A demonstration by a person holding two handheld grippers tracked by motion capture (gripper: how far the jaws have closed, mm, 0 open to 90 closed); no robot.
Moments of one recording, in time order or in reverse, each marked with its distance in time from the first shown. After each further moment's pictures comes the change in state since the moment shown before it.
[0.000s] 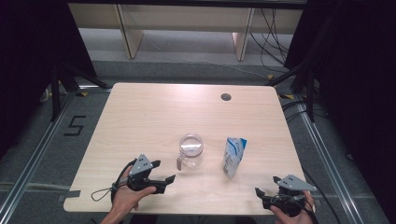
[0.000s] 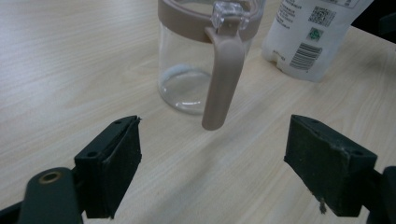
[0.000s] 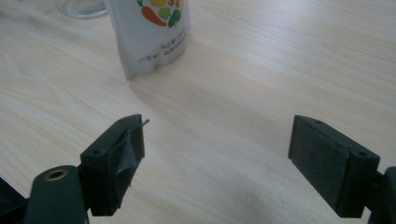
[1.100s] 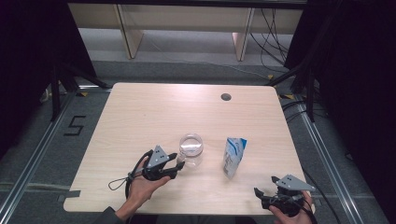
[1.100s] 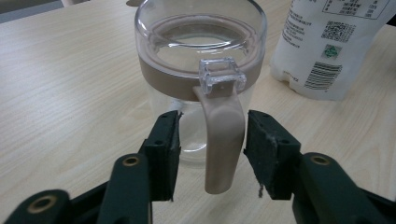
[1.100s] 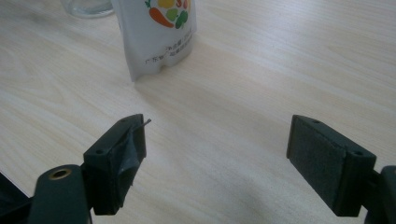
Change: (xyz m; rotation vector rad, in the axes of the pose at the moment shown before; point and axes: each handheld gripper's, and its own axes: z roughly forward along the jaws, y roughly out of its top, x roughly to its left) left arm -0.009 0.024 0.036 -0.011 0.034 0.128; right arm 0.005 0.000 0.001 -0.004 0.006 0.013
